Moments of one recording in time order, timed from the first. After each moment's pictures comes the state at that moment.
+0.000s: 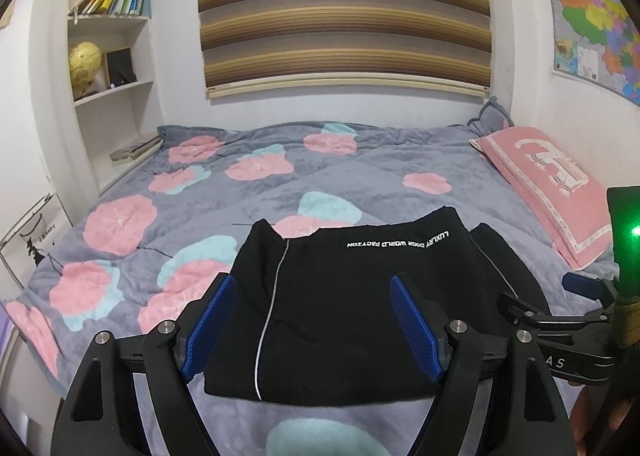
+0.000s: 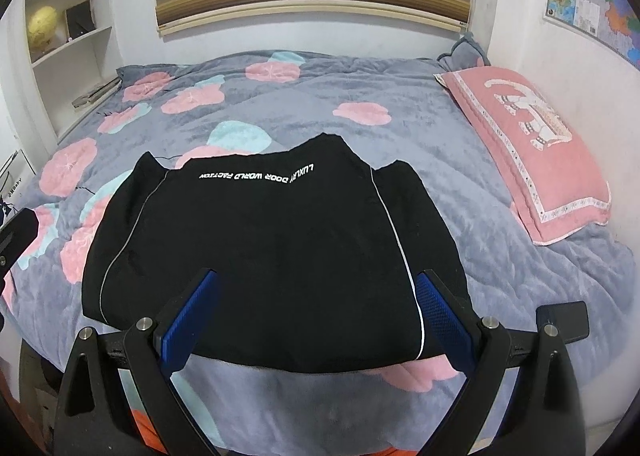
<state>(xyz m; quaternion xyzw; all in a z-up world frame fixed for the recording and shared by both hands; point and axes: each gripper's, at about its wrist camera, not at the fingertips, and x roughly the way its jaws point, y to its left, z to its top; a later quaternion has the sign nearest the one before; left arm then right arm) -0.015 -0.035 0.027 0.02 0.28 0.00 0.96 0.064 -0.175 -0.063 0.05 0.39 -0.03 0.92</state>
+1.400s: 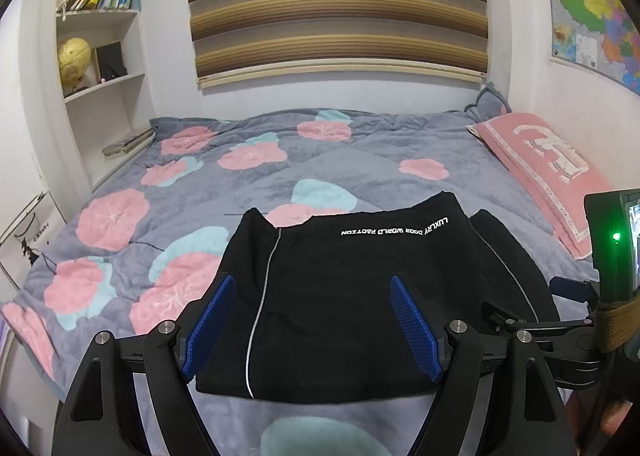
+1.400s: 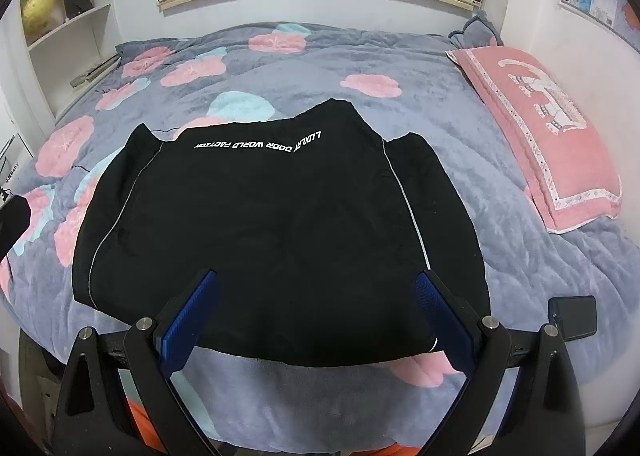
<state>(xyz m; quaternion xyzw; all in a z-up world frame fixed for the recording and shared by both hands) -0.004 -0.043 0.013 0.03 0.30 -0.01 0.95 0.085 -0.174 -0.090 0.05 0.43 -0.01 0.90</state>
